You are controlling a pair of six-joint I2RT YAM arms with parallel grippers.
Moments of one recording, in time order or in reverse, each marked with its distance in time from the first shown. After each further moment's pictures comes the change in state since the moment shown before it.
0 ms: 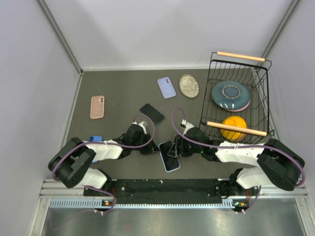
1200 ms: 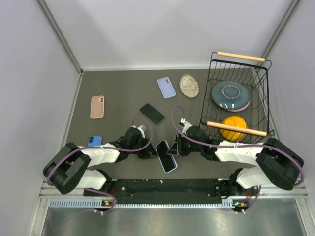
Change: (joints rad) left arm -0.008 -0.085 -0.055 -0.061 0.030 -0.002; right arm -0.008 0.008 0.001 0.066 -0.065 0.032
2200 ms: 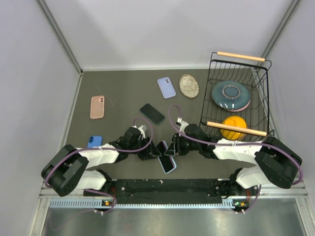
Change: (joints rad) left arm -0.003 -0.029 0.000 -0.008 0.043 0.000; right arm -0.002 0.027 0.048 -0.033 -0.067 -0.027
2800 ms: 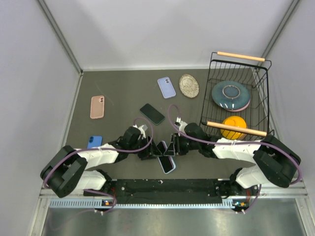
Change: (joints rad) left arm -0.001 -0.012 0.006 -0.008 0.011 0.023; right arm -0.011 0.014 0.010 0.015 -0.076 -0.008
